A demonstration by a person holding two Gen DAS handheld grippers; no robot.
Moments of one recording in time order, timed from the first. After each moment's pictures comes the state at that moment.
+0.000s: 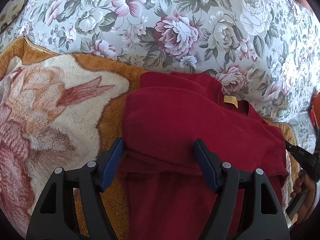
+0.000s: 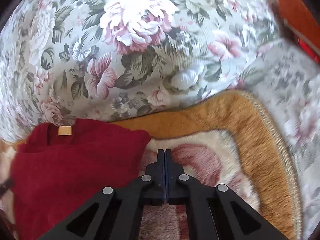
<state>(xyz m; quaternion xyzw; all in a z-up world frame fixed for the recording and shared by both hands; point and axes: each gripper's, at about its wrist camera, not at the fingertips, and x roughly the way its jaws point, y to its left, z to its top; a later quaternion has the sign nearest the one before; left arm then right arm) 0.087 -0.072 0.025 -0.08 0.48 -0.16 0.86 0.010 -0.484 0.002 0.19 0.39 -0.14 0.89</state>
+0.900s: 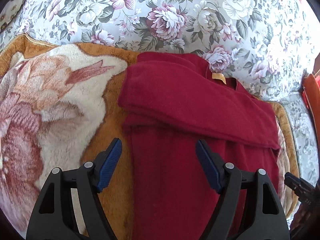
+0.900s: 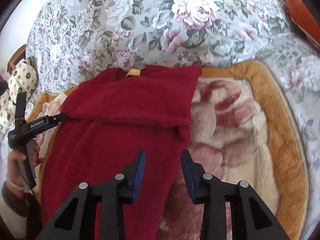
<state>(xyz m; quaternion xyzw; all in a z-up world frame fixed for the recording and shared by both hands) 0.034 -0.061 0.035 -0.06 0.50 -0.19 0.84 -0.123 -0.385 0.010 0.14 0.45 0.00 0.88</state>
